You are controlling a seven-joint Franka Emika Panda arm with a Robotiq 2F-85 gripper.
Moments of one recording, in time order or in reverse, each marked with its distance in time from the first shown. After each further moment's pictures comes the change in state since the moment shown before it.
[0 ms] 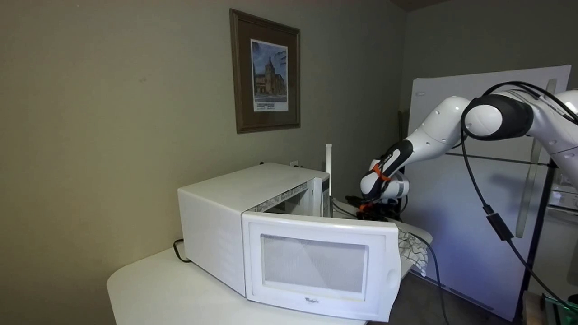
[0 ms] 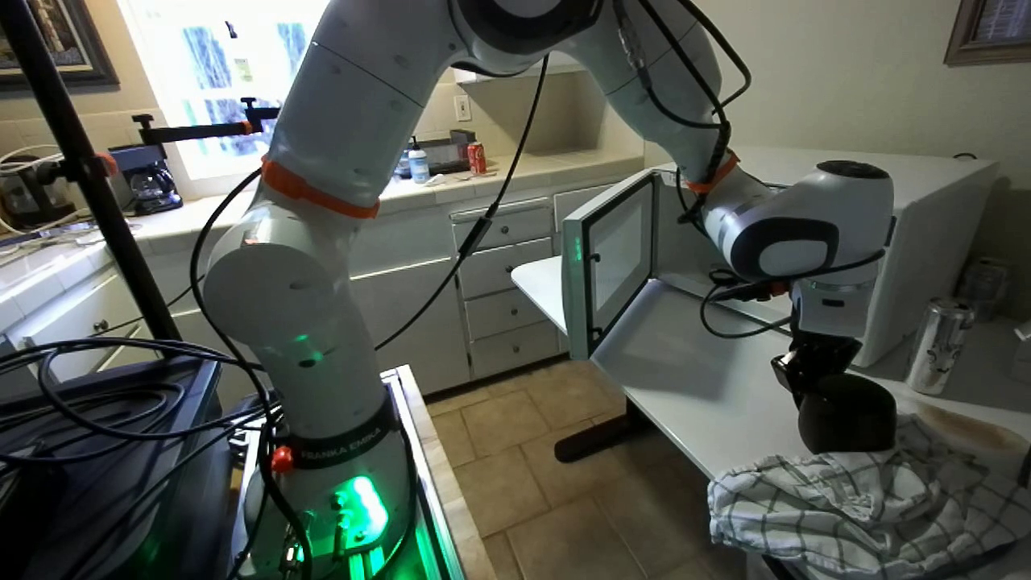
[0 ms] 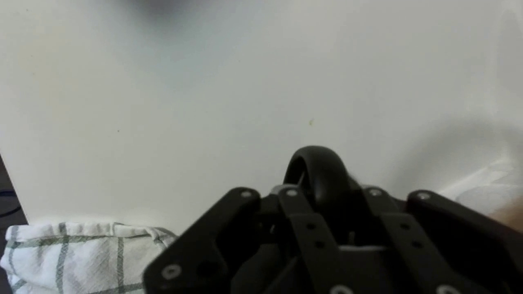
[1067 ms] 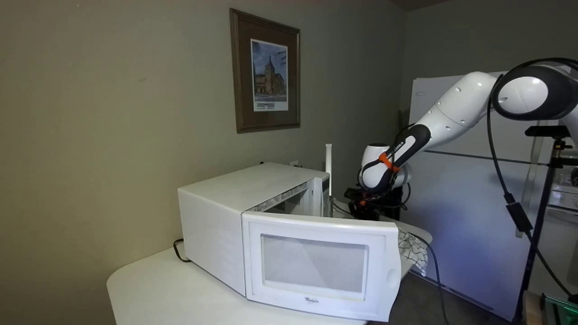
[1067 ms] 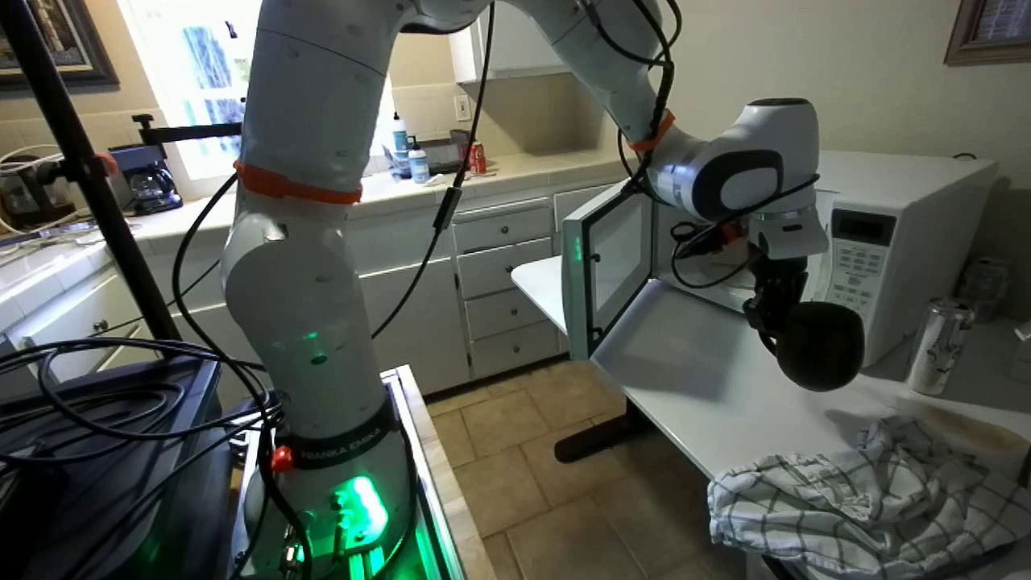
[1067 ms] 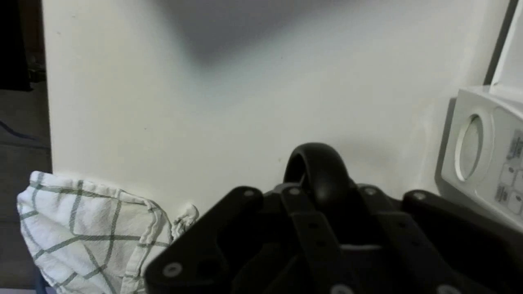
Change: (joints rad) arm 0.147 -0.215 -0.030 -0.155 -0.194 0.018 -0.066
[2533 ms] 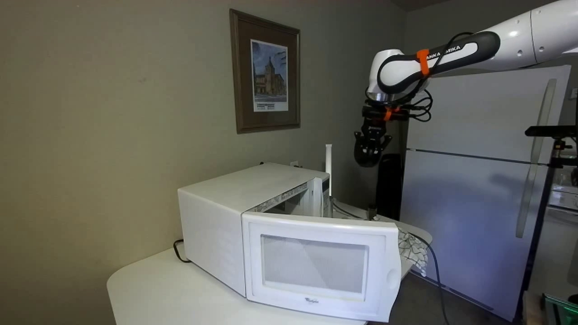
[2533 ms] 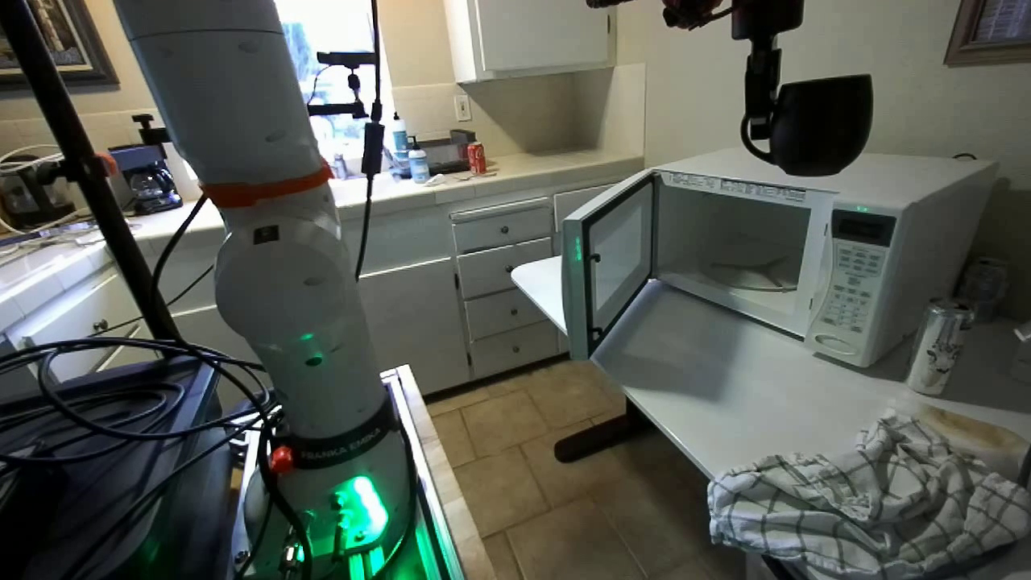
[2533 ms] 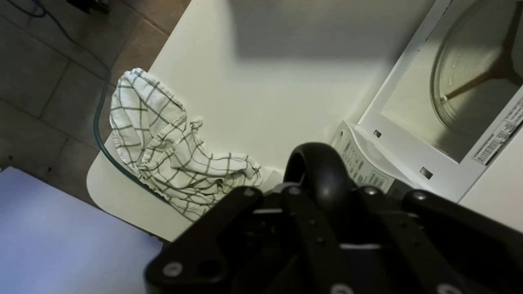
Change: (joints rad) arm -0.065 -0.429 0.124 0.257 -0.142 -0.714 -0.276
